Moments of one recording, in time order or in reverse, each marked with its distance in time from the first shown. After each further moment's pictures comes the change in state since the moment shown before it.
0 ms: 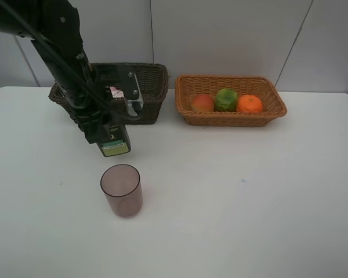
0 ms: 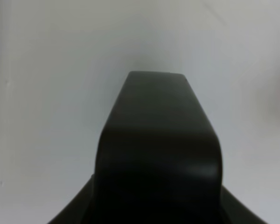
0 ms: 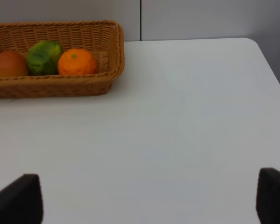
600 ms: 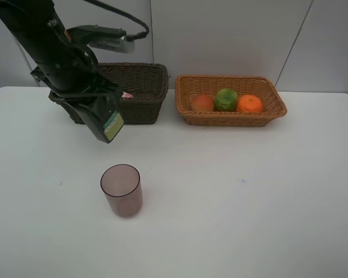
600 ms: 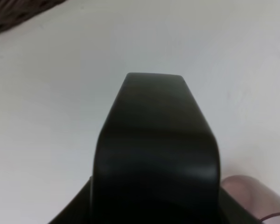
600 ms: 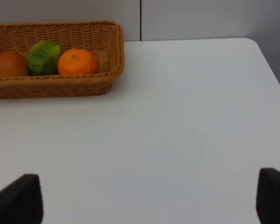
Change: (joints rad) left arm 0.020 -0.128 -0.005 -0.006 0.074 -0.846; right arm 0.000 0.000 0.000 0.000 0.000 0.000
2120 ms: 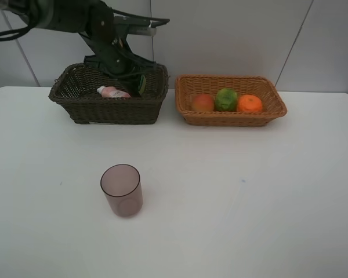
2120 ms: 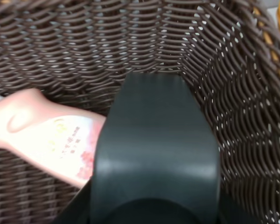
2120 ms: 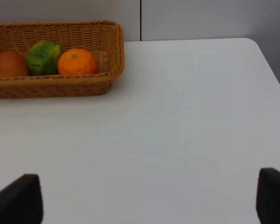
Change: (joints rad) left arm 0.016 0.471 -0.400 0.249 -0.406 -0.285; right arm 0.000 0.000 0.000 0.000 0.000 0.000
